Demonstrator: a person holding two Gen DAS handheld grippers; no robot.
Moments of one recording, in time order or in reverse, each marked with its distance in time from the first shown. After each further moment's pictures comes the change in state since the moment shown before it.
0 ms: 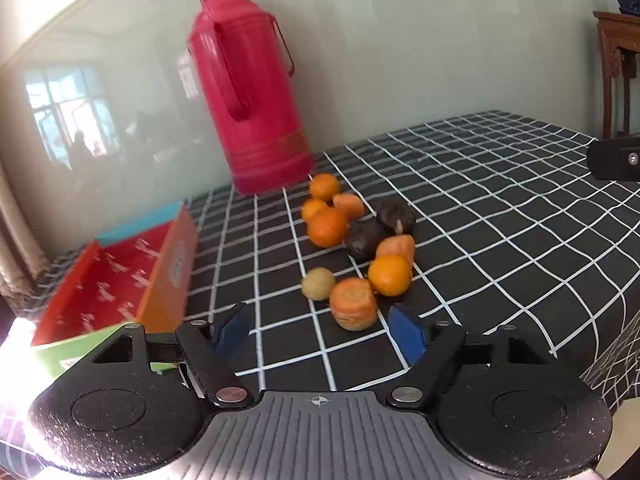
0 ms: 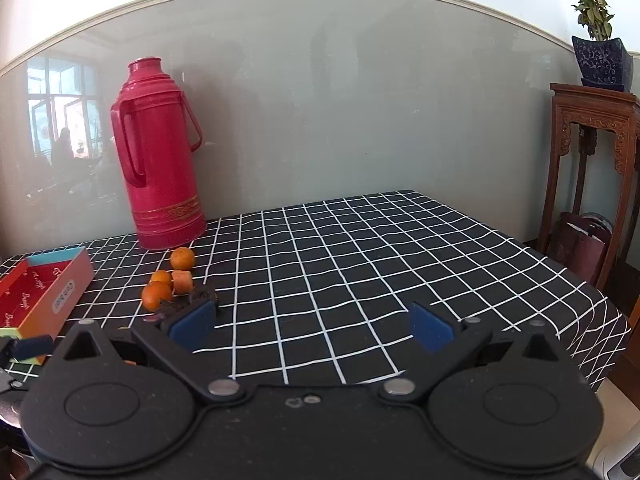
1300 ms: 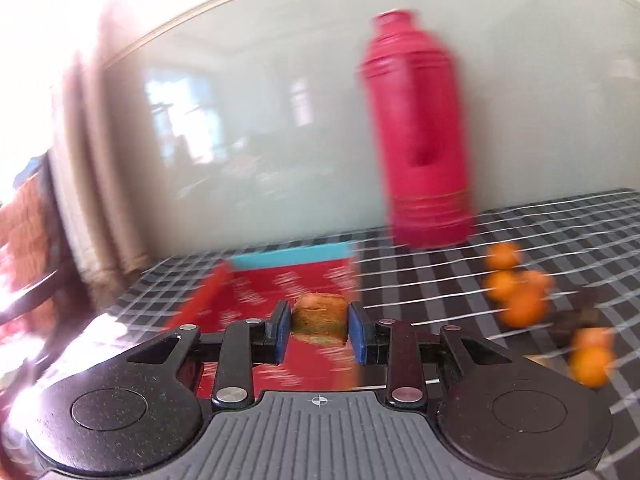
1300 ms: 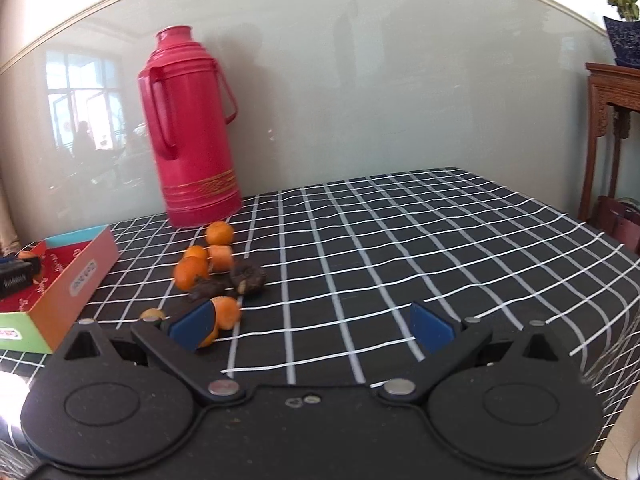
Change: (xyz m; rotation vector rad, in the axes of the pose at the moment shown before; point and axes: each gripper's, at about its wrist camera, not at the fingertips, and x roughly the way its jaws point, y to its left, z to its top) left arm 0.027 0.122 0.009 -0.200 -0.110 0.334; right arm 0.037 0.040 -0.023 -0.001 0.048 0.106
